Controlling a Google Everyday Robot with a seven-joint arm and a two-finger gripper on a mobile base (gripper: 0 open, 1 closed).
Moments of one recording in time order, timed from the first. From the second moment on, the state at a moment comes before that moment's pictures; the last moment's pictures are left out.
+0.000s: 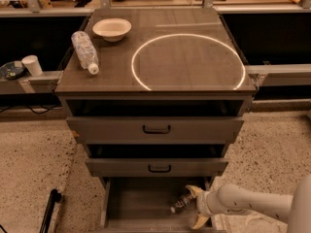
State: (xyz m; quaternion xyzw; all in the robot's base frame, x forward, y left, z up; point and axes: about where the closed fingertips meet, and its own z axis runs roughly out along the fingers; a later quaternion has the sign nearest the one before) arm 0.462 -0.158 0.254 -0.72 0.63 0.10 0.27
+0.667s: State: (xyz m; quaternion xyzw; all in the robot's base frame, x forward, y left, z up) arm 0.482 -0.165 0.207 -0.74 0.60 0.10 0.29
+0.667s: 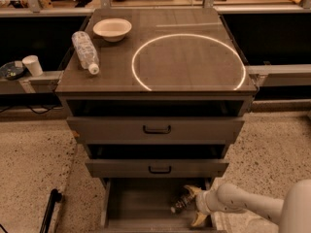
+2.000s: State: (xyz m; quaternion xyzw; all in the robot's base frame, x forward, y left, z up) arm 0.531 -0.188 0.129 -0.75 0.60 0.12 0.25
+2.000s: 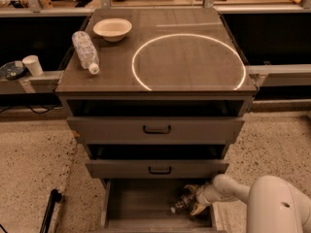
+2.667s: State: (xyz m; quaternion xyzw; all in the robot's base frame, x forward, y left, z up) arm 0.509 -0.174 0.131 -0.76 0.59 0.13 0.23
